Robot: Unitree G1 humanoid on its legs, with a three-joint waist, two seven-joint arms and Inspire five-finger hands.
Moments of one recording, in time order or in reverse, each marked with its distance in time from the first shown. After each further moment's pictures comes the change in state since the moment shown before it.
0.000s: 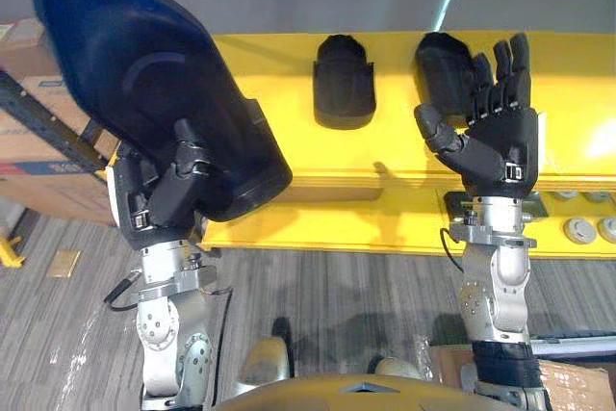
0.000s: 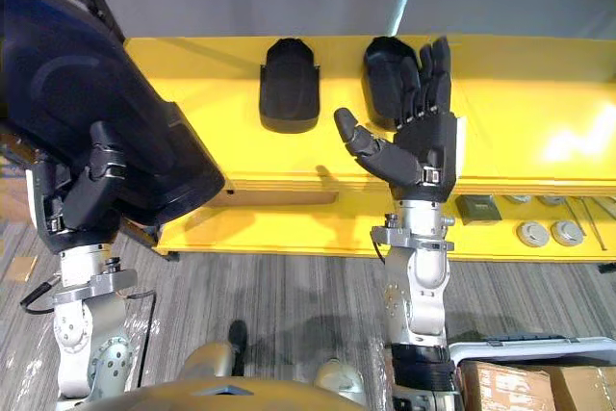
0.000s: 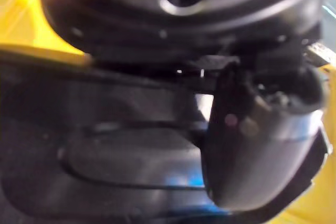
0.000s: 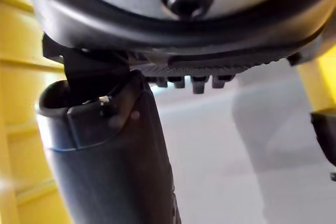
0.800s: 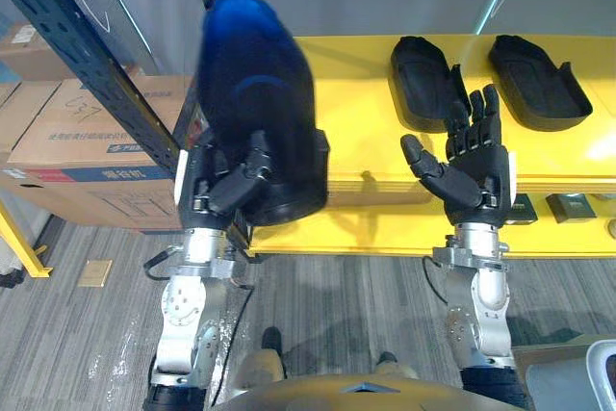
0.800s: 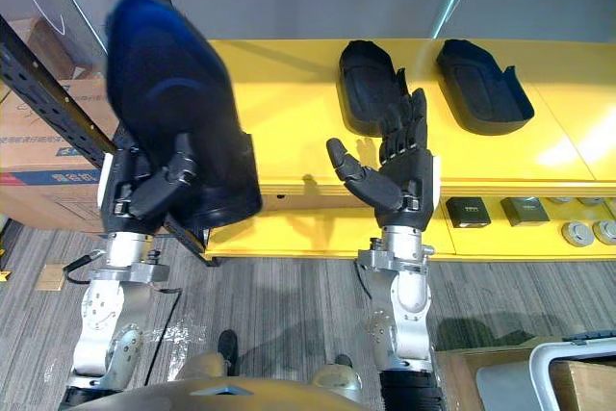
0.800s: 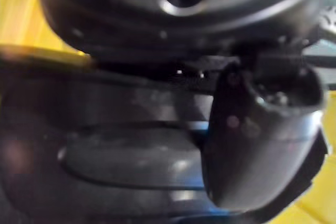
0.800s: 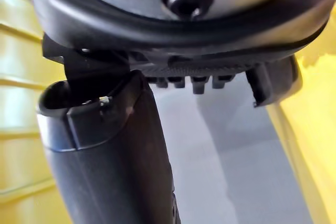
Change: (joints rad) left arm -0.097 0.085 -0.136 0.101 0.067 0.110 -0.088; right arm 0.102 -0.008 0.054 0.037 -0.023 -0.027 -0.069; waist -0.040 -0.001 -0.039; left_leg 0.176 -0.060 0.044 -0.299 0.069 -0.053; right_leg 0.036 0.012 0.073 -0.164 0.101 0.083
